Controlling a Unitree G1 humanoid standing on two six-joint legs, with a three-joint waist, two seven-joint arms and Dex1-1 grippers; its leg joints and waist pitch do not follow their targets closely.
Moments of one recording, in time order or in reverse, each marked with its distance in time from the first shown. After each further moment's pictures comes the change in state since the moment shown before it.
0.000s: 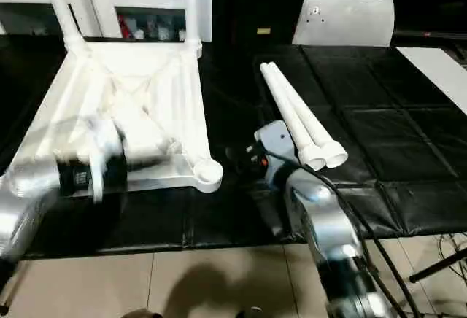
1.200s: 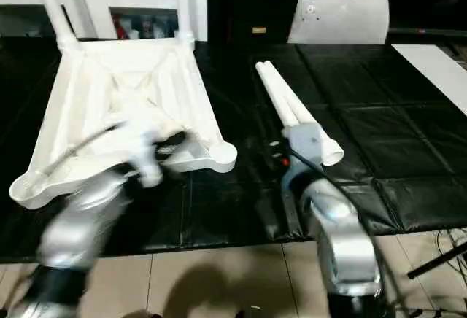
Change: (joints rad) left arm 0.033 -0.430 0.165 -0.010 0.088 -0.021 0.628; right arm 0.158 0.099 -0.127 -0.316 0.045 0.176 -0.242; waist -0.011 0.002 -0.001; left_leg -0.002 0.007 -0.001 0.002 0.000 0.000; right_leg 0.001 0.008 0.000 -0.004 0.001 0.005
